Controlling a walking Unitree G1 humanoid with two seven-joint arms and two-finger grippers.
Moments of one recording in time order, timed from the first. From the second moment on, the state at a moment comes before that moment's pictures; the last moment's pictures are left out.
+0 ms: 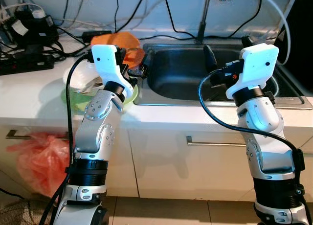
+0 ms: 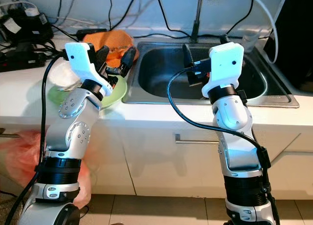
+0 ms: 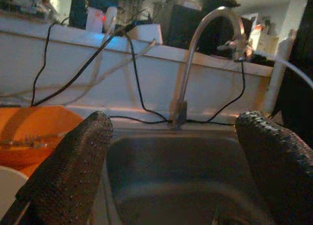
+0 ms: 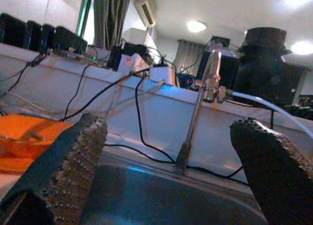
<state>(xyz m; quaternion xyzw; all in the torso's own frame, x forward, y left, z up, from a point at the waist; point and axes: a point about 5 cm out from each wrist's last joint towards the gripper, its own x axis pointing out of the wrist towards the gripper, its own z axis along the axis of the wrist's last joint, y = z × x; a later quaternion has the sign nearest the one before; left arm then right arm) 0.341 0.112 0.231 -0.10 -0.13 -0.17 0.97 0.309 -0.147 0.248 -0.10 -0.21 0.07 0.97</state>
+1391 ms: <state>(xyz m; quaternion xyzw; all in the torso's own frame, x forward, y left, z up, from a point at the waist) 0.344 0.120 0.228 -0.09 -0.13 -0.16 0.97 0.310 -0.144 0.249 -0.09 -0.21 0.07 0.97</state>
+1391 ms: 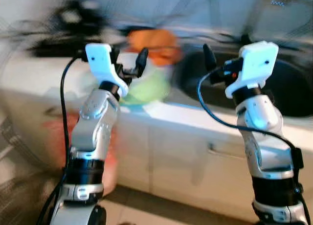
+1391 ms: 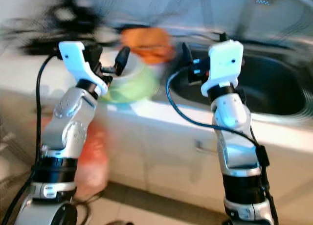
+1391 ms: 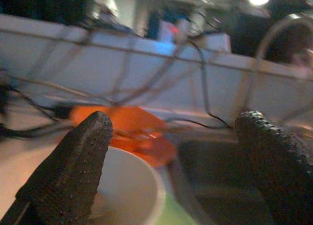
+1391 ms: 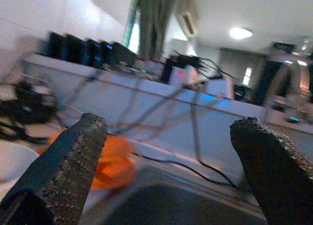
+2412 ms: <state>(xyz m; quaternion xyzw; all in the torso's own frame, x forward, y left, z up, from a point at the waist) 0.327 0.165 0.208 -0.03 -0.11 -0.05 0.99 0.311 -0.138 0.246 -0.08 -0.21 0.08 0.97</state>
